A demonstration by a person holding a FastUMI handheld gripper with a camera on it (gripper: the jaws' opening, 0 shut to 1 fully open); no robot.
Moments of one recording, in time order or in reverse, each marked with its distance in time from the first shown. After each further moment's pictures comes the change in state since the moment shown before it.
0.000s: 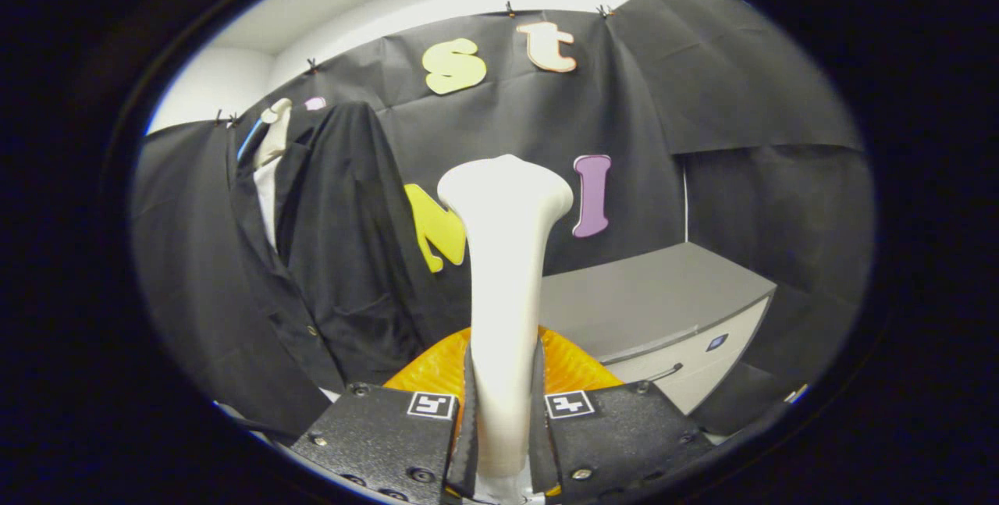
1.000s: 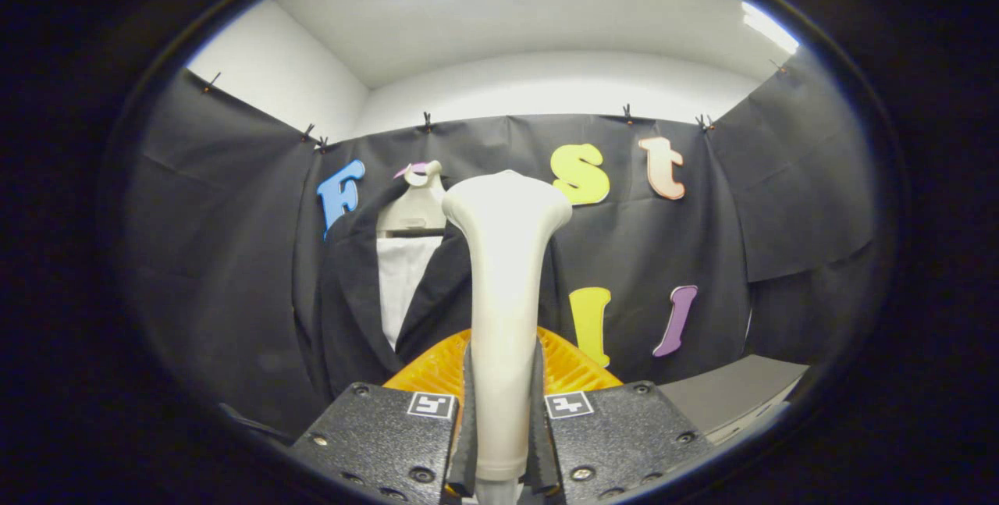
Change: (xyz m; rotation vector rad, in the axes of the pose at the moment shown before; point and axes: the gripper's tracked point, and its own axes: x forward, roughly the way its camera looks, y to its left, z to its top) arm 0.023 0.228 0.103 -0.199 -0.419 0.159
